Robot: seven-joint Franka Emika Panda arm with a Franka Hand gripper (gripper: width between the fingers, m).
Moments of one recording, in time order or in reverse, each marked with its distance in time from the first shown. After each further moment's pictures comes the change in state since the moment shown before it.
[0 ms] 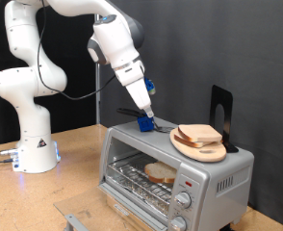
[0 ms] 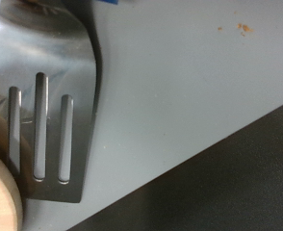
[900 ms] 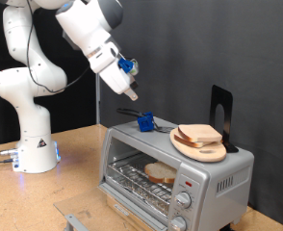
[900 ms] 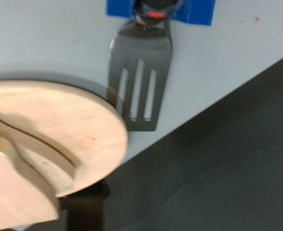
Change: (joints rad) arm -0.023 -0.153 -0.227 -0.020 0.158 -0.153 -0.160
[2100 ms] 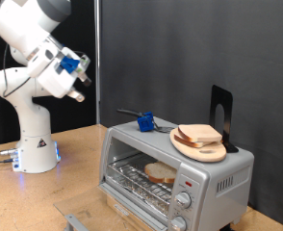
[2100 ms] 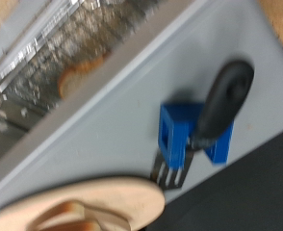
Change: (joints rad) arm -0.154 -0.141 -0.309 -0.090 -0.148 -0.279 -0.157
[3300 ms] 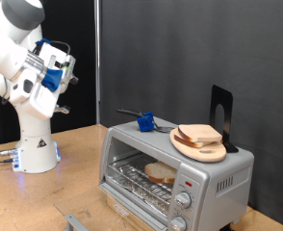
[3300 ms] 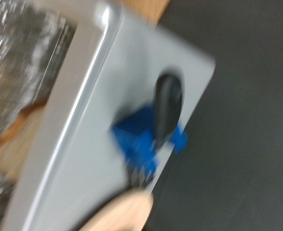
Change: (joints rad) arm -0.062 0.177 -0.113 0.081 0.075 -0.308 0.346
